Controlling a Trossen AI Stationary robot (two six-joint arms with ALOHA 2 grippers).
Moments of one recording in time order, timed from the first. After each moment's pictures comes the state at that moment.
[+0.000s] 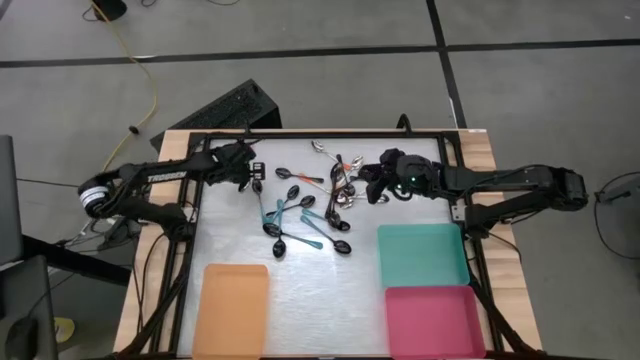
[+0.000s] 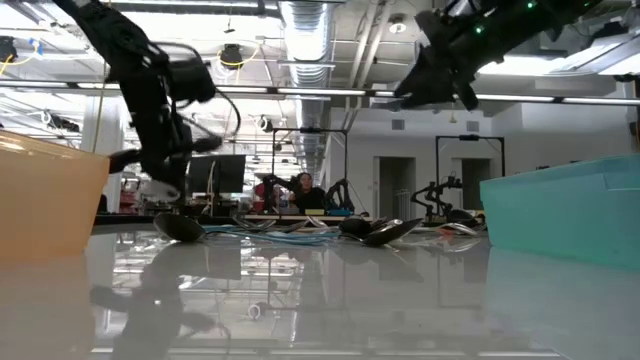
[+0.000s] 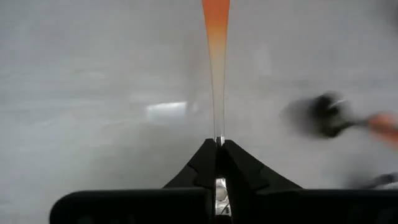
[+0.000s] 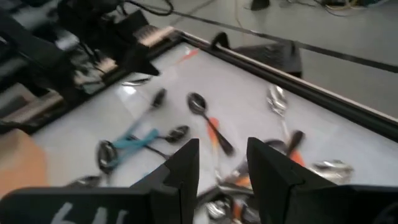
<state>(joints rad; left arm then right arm) 0.65 1.25 0.65 -0.47 -0.23 -0.89 -0.17 1.13 0.75 -0.02 0.32 0.45</state>
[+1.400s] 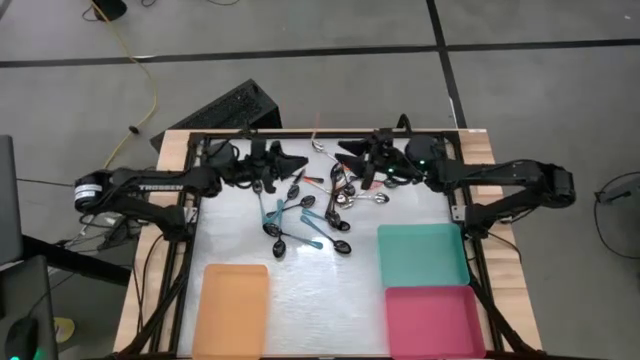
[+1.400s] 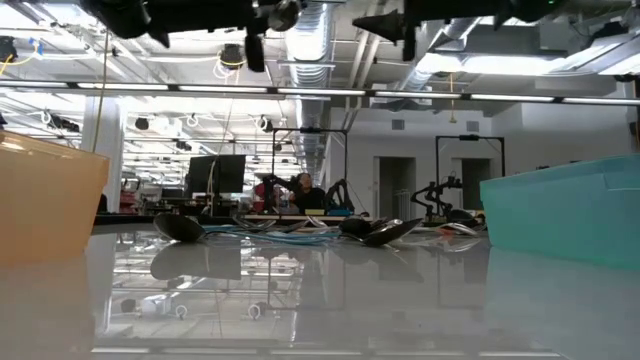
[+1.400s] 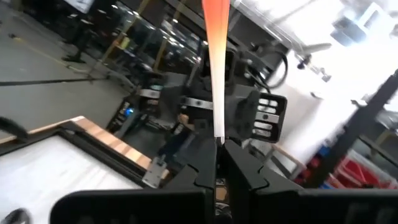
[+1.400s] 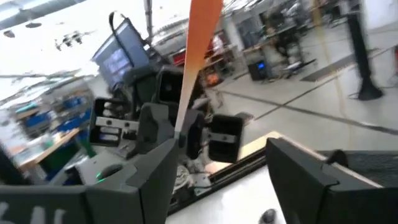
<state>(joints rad) 0.29 1.24 0.74 0.71 0.19 -0.63 -0.22 1.28 0.90 0.51 0.02 0.41</state>
